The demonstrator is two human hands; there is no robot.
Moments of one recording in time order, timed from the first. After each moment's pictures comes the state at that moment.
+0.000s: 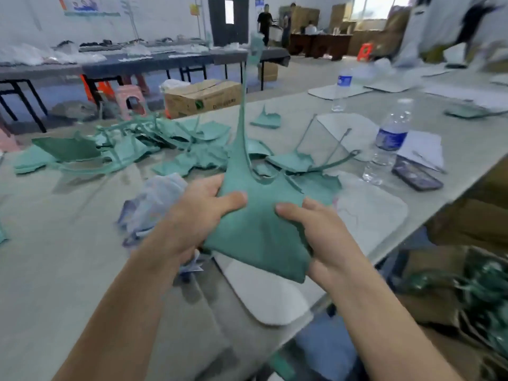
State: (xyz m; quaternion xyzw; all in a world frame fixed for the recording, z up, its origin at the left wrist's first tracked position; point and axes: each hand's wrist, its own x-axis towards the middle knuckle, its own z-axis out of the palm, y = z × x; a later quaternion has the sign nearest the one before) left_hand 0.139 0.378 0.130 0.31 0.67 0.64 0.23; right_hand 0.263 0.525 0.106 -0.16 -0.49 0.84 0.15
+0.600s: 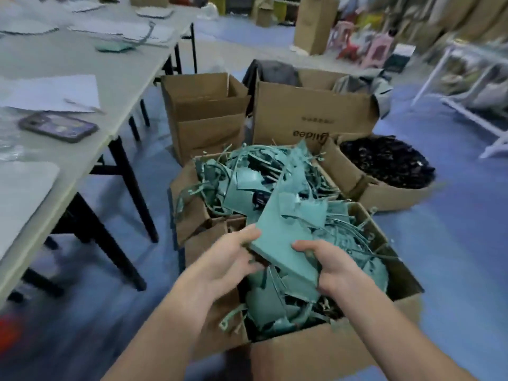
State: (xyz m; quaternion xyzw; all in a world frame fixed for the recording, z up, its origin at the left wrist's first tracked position) left_hand 0.550 0.620 -0.023 0.34 0.37 0.30 0.81; right_hand 0.754 0.606 -0.034 -0.63 -0.11 0.67 0.37
